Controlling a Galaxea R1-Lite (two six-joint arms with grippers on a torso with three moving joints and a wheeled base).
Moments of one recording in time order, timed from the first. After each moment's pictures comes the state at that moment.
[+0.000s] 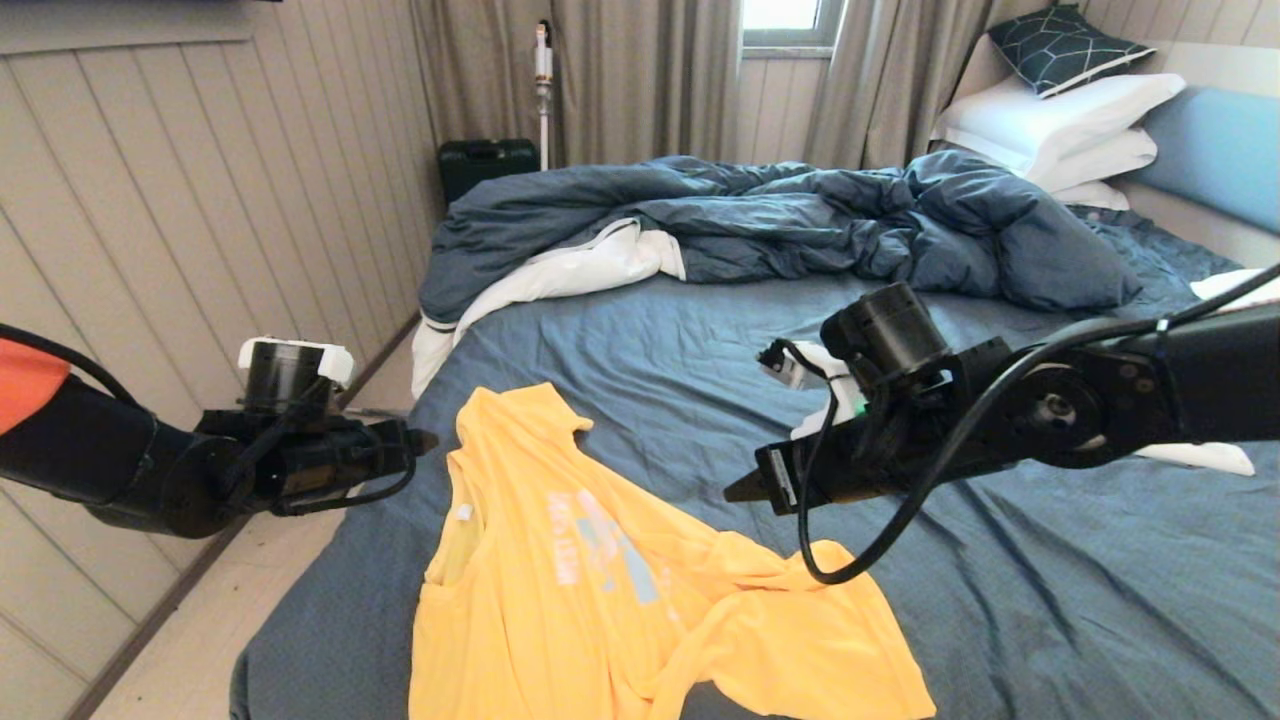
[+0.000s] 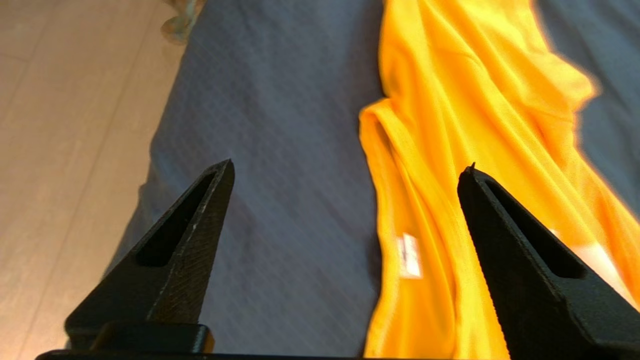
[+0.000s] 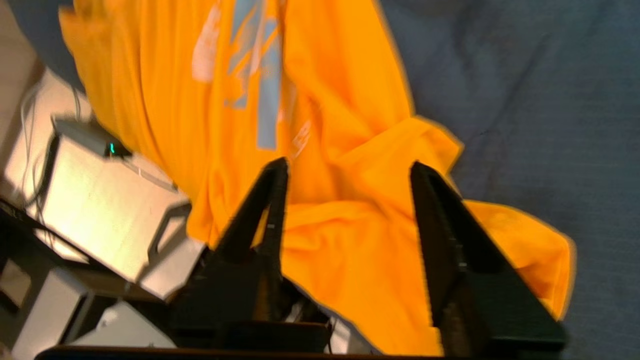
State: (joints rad) left arm -0.19 1.92 -0.88 -0.45 0.07 -0.35; right arm 0.49 1.85 -1.28 0.23 0.22 0.15
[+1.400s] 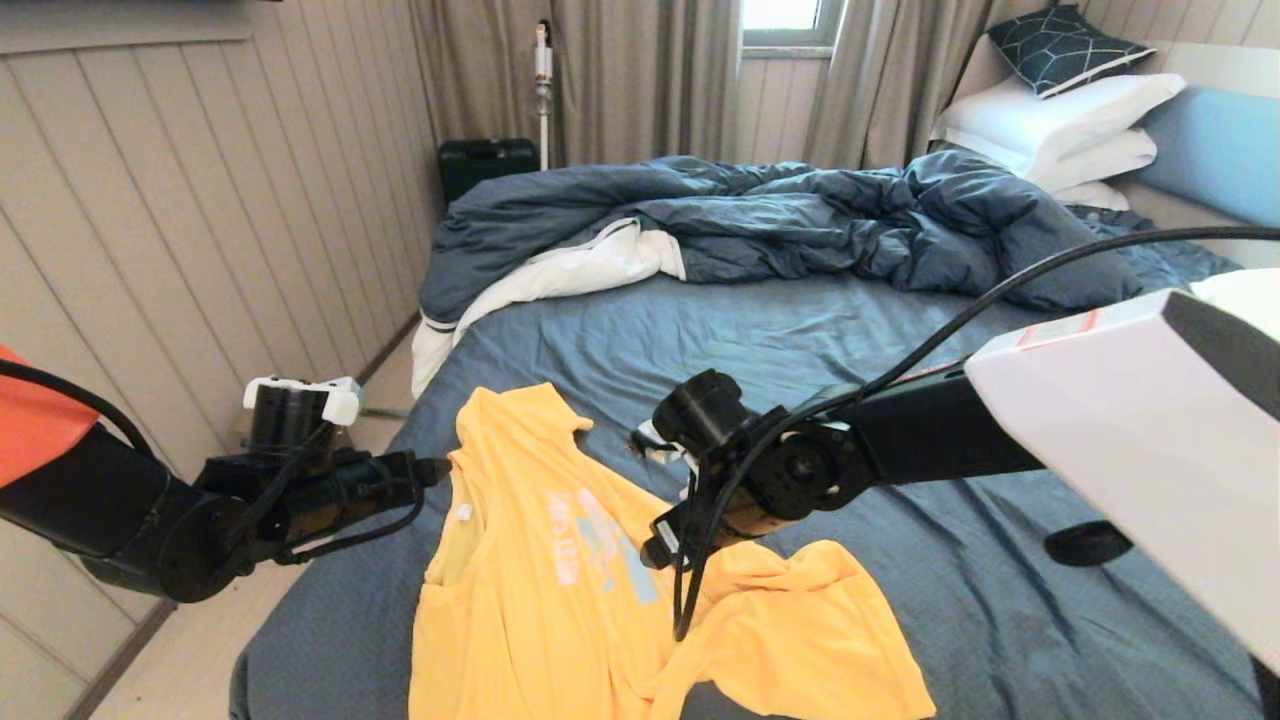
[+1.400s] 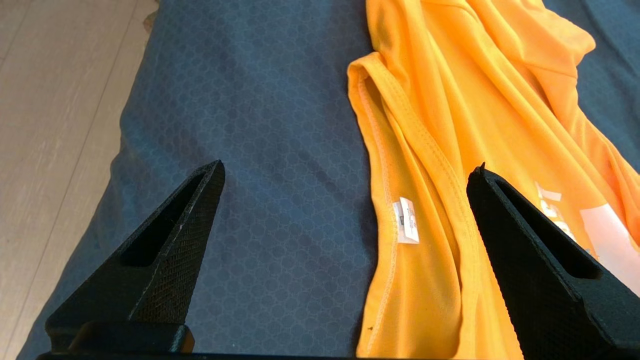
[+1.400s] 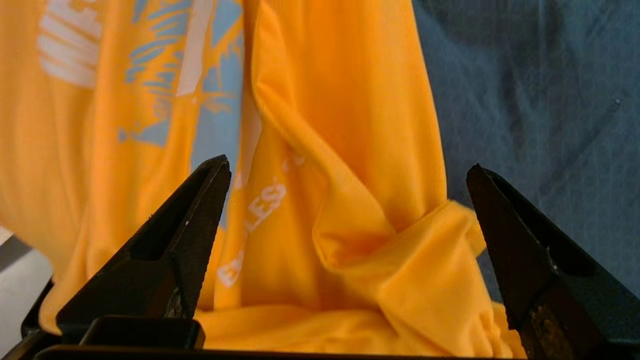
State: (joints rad) left arm -0.22 1.93 -0.72 -0.64 0.07 -0.36; right arm 0.67 2.18 -1.51 0.28 -0.11 0.03
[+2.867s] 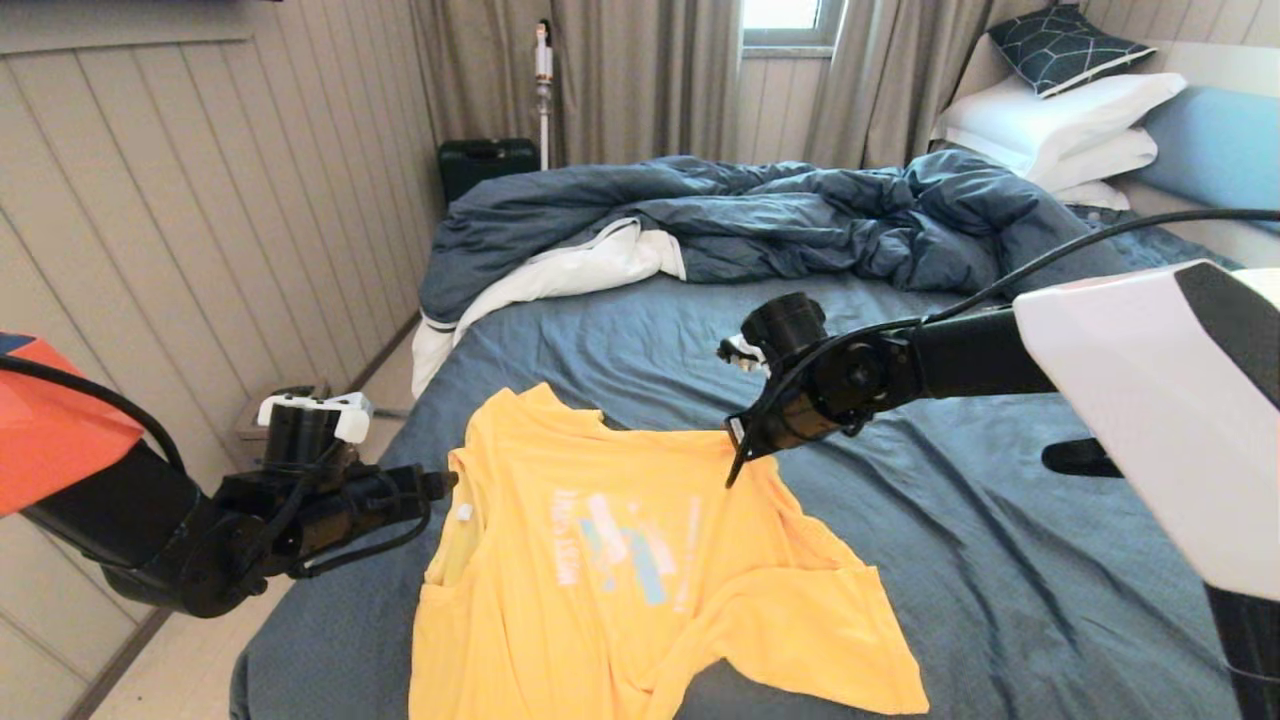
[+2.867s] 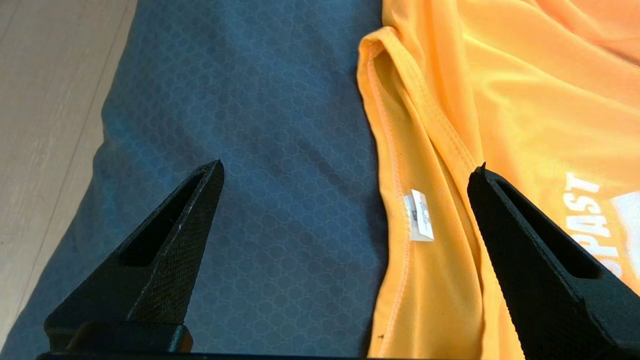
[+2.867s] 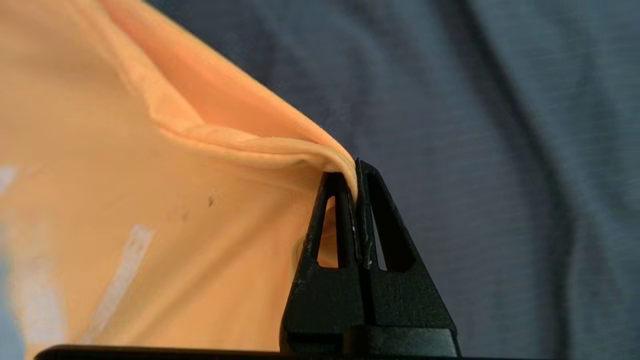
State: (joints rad) left arm -0.23 1.99 -0.69 -0.72 0.06 -0.35; right arm 0.40 2.24 -1.73 0.29 -0.18 0.01
